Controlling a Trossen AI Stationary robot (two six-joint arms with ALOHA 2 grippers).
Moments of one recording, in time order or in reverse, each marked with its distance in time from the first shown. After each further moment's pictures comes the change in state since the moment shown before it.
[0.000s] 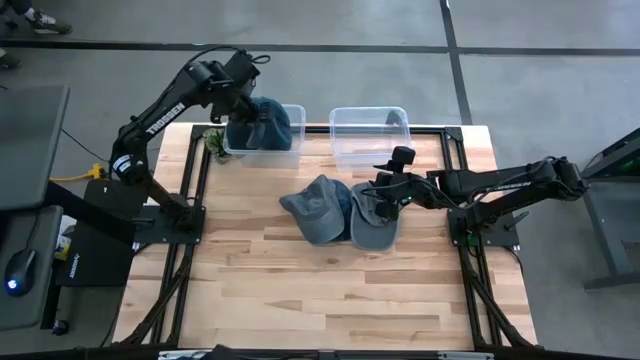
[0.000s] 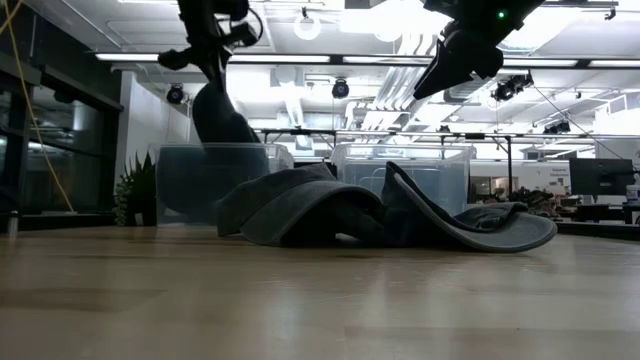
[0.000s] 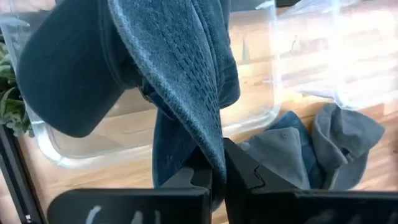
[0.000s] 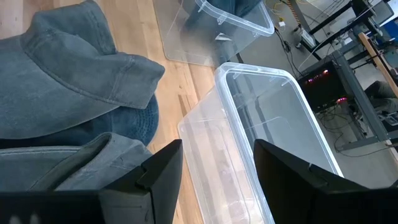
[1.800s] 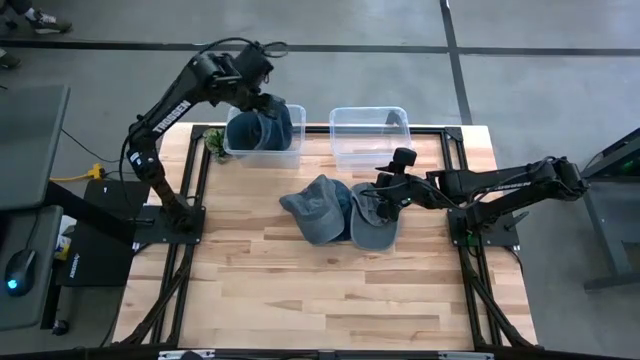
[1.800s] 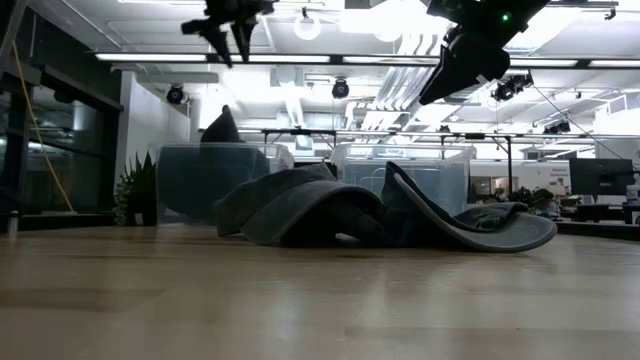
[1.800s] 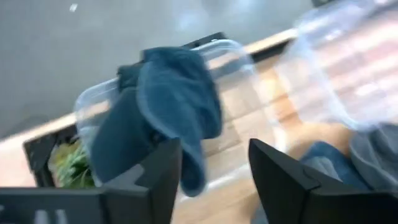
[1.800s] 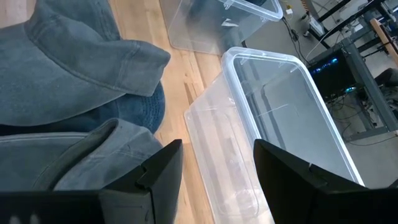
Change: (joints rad) left arm -0.154 0.121 0.348 -0.111 -0.338 0.176; right arm 0.000 0.000 0.000 -0.056 -0.015 0.052
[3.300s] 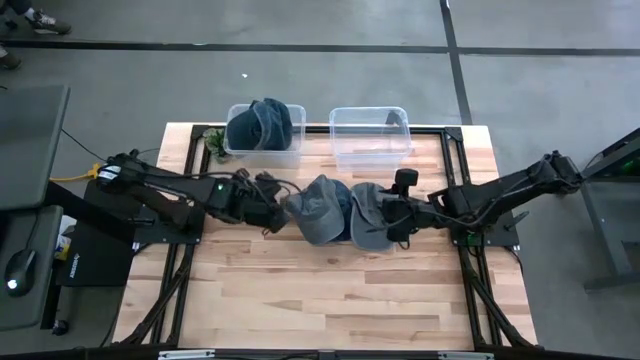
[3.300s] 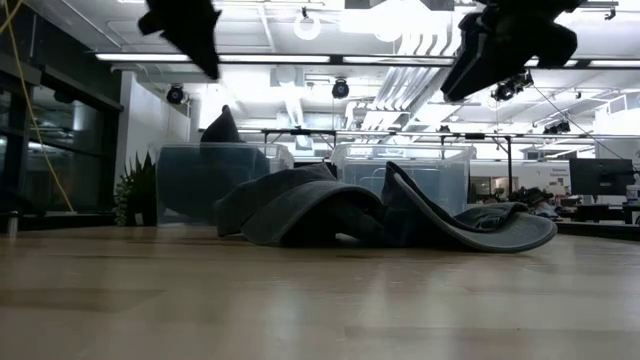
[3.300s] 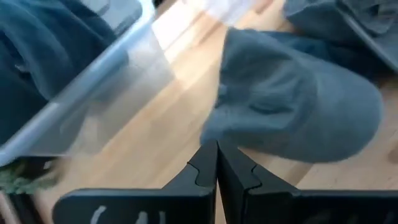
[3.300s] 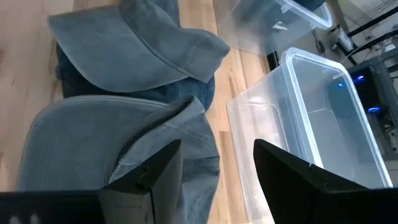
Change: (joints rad) left arm -0.853 -0.262 -0.806 0.344 -0.409 -0.371; right arm 0.230 0.000 0.000 -0.152 0.047 0.122
